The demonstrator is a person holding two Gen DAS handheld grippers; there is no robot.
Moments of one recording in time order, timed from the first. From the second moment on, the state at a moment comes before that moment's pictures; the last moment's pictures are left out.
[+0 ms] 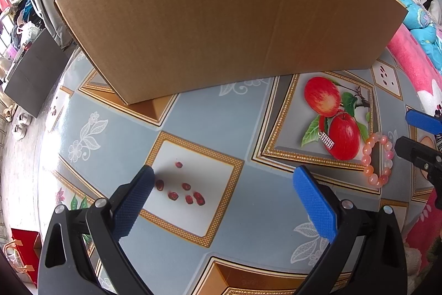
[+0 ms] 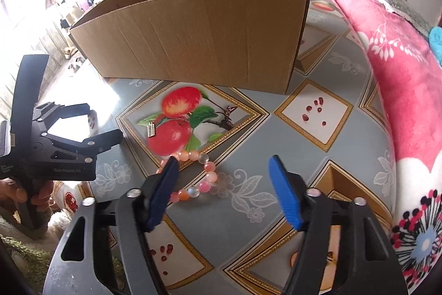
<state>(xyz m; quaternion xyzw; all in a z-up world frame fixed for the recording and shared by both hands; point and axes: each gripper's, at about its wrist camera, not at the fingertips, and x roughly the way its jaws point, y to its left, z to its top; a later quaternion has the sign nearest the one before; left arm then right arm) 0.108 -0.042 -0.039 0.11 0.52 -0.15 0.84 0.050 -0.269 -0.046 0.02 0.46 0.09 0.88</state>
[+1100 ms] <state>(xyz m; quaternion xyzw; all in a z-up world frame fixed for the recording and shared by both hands) 0.085 -0.064 -0.018 0.06 0.43 -0.30 0.85 0.045 -0.248 -0.060 -0.03 0.48 0.09 0.87</state>
